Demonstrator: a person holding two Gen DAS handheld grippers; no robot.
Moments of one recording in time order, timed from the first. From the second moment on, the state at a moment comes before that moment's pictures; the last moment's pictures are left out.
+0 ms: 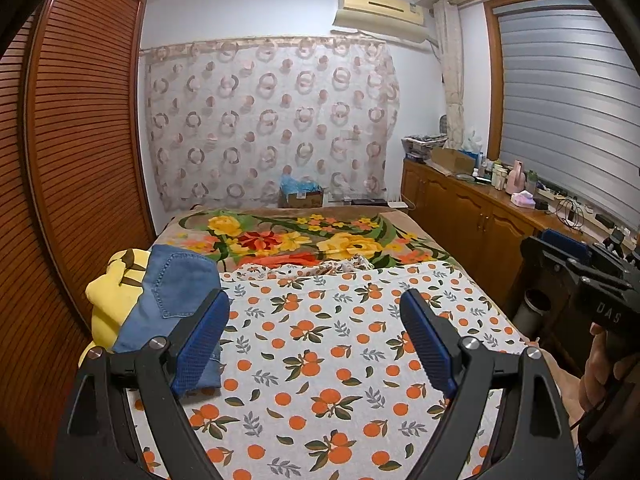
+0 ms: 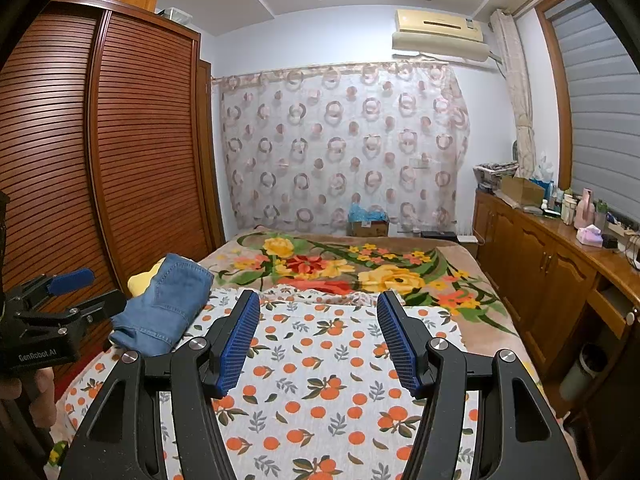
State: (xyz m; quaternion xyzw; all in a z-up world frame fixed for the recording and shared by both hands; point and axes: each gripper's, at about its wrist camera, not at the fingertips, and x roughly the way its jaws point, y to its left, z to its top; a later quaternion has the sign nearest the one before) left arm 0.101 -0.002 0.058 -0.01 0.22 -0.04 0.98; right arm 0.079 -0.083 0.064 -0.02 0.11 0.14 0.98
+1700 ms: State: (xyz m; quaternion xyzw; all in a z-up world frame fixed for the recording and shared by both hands) left arm 0.099 0.015 0.066 -0.01 0.21 -0.04 0.98; right arm 0.078 -0.089 0.064 -0.02 0.11 0.13 0.99
